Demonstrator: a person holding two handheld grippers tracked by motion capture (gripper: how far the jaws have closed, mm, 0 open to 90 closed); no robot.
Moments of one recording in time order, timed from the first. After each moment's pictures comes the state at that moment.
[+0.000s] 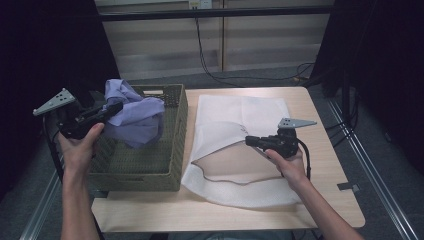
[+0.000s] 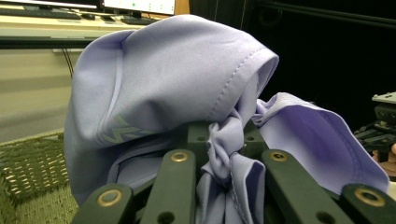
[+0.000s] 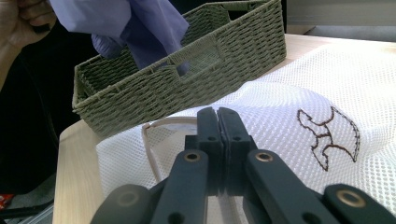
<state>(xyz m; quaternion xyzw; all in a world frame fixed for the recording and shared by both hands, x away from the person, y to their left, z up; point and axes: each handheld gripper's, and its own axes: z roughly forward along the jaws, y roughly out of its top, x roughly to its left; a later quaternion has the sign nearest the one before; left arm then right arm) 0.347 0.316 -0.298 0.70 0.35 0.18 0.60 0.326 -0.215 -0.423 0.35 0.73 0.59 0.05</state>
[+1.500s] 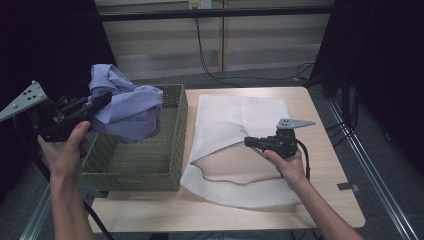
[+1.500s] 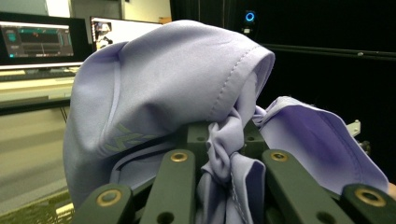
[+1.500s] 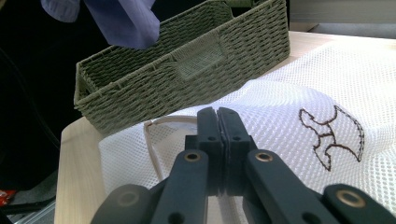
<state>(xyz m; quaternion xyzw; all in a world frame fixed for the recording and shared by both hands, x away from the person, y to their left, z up) 0.298 0.303 -0.241 0.67 0.28 0.23 0.65 0.327 -0.213 -0.424 0.35 0.73 0.58 0.05</state>
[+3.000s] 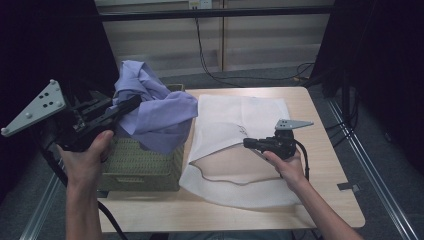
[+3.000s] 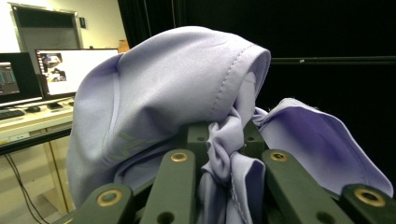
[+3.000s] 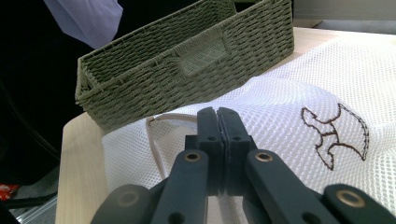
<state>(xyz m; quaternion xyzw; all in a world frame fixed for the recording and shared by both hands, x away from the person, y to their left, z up) 0.259 0.236 -0.213 0.68 0.19 0.21 0.68 0.326 -0.211 -0.427 0.34 0.74 0.58 0.04</state>
